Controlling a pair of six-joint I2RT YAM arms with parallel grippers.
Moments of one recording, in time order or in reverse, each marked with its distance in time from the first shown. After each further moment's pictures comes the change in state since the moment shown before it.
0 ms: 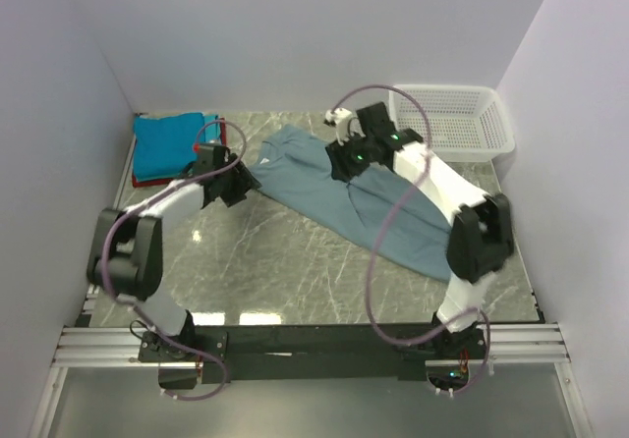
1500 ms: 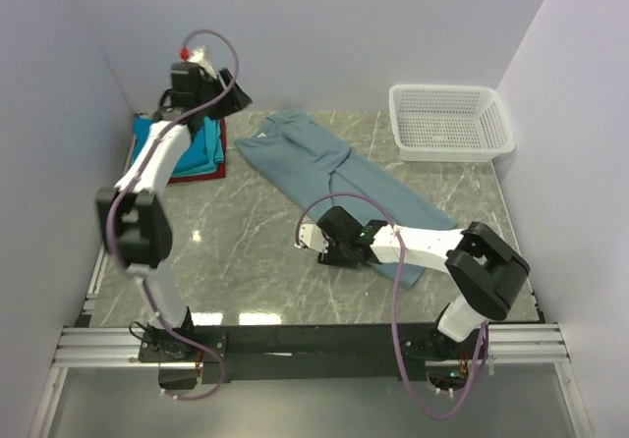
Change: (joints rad) left arm 0.104 0.381 0.807 -0.119 0.112 0.346; right arm 0.461 -0.311 -0.808 0.283 0.486 -0.416
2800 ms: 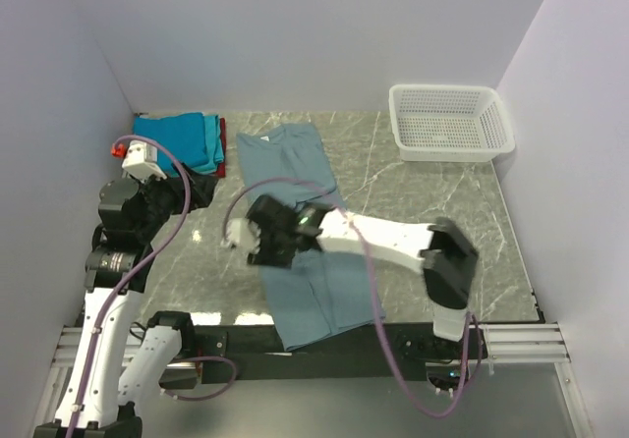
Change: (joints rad) left arm 0.038 -1.267 -0.860 -0.128 -0.049 0.061; right arm 0.274 0.290 0.688 -0.340 -0.218 0.169
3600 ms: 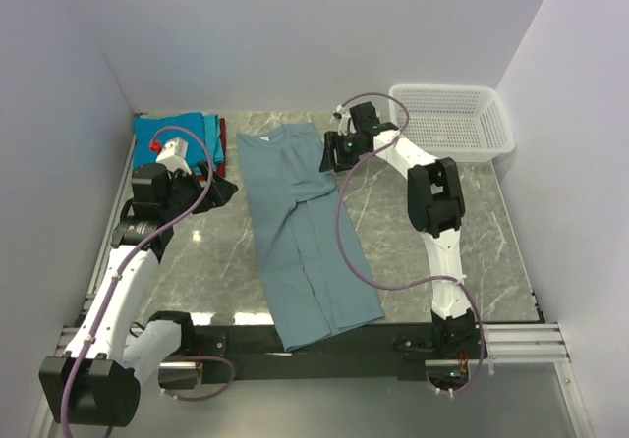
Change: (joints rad) left arm 0.000 0.240 -0.103 0.111 0.132 -0.040; right arm -0.826 0.462 0.384 0.150 -0.419 0.654
